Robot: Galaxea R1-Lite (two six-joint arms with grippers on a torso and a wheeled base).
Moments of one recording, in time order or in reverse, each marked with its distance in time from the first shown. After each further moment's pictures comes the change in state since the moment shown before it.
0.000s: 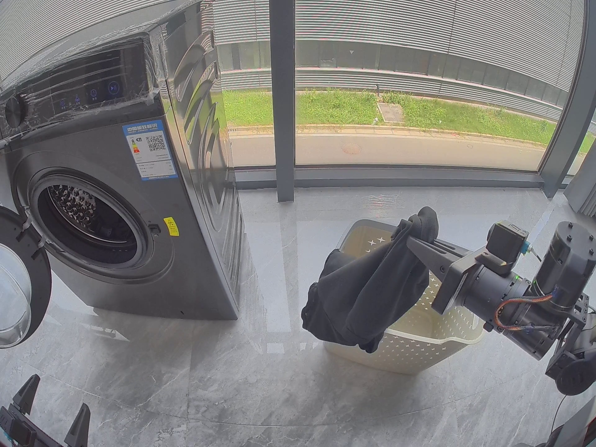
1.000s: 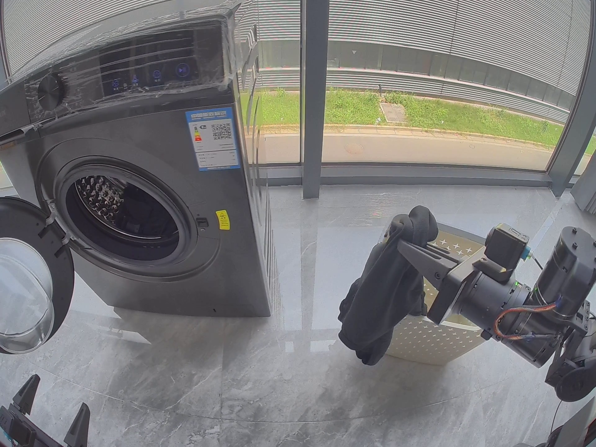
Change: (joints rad) left arm 0.000 0.000 0.000 -0.001 0.000 -0.009; right arm 0.052 -0.004 0.009 -0.036 0.011 -0.002
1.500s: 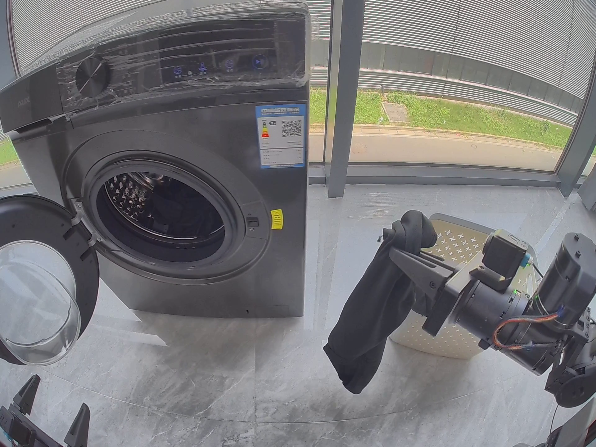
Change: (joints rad) left arm -0.001 0.000 0.000 0.001 0.002 -0.003; right arm 0.047 -0.005 0.008 -0.011 0.003 0.000
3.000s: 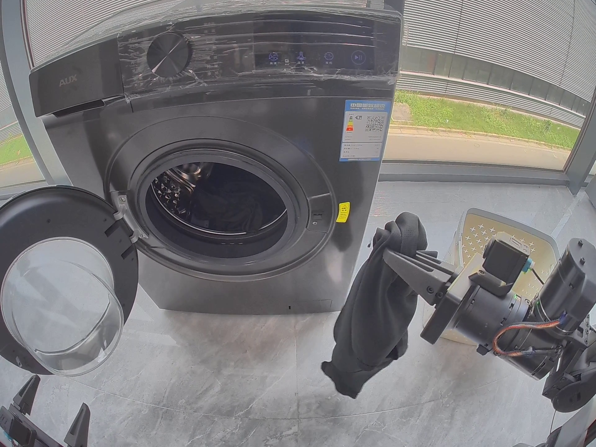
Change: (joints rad) left arm 0.001 0.001 0.000 0.000 -0.002 0.000; right arm 0.024 0.015 0.021 -0.082 0.039 0.001
